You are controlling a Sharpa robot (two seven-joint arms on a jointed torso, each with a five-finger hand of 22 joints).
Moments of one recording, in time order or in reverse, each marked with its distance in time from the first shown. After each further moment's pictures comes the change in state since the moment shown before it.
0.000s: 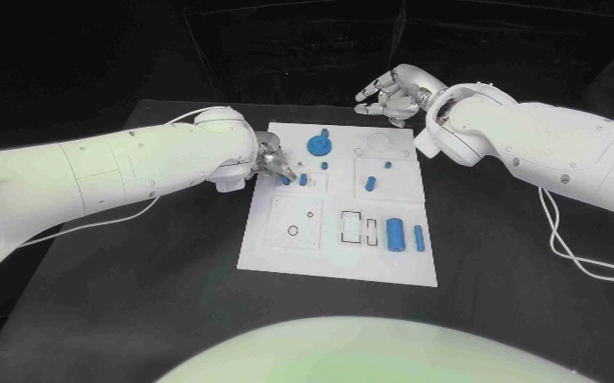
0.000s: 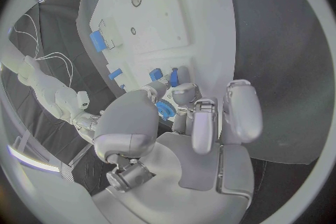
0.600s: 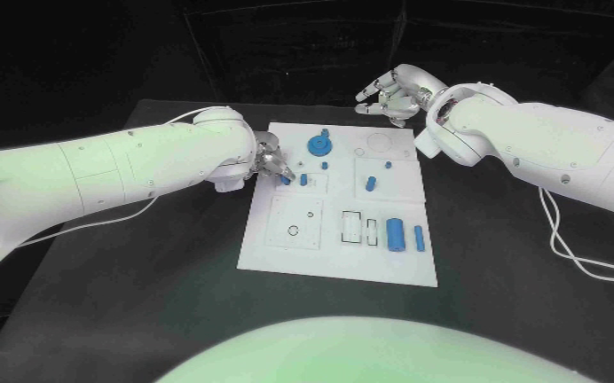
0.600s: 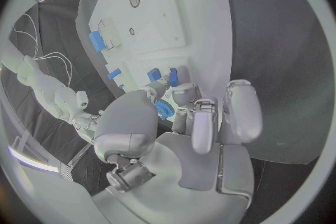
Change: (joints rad) left arm 0.000 -0.004 0.000 0.001 0.000 0.003 -0.007; left_hand -0.009 -0.009 -0.007 0.007 0.000 0.002 0.002 0.000 -0.003 0.000 0.000 0.000 0.001 0.000 0.000 0.000 0.000 0.000 0.000 0.000 0.000 0.000; right arm 0.000 0.000 0.000 -0.001 0.000 0.000 0.000; right_hand 0.000 0.000 0.000 0.006 0.000 0.000 0.000 0.000 0.000 0.000 0.000 0.000 0.000 0.000 0.000 0.000 0.001 0.000 0.000 0.000 0.000 0.000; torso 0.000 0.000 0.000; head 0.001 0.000
